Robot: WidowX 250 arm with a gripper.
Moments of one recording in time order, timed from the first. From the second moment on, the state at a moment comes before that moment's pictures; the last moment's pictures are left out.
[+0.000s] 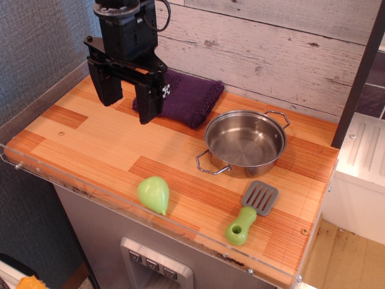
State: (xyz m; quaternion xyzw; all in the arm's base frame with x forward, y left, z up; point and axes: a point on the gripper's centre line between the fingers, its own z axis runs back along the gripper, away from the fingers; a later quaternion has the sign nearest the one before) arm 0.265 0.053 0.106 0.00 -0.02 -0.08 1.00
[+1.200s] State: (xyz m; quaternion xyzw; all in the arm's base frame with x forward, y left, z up) arm 0.324 -0.023 0.051 -0.04 -0.02 -0.06 1.00
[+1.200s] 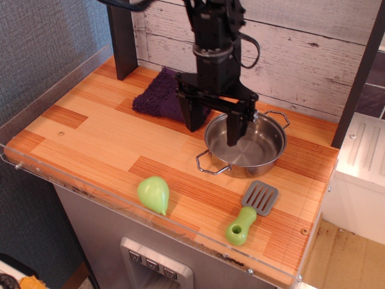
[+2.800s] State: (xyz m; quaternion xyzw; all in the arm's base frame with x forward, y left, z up) arm 0.343 -0.011 0.011 0.00 0.00 -0.07 1.00
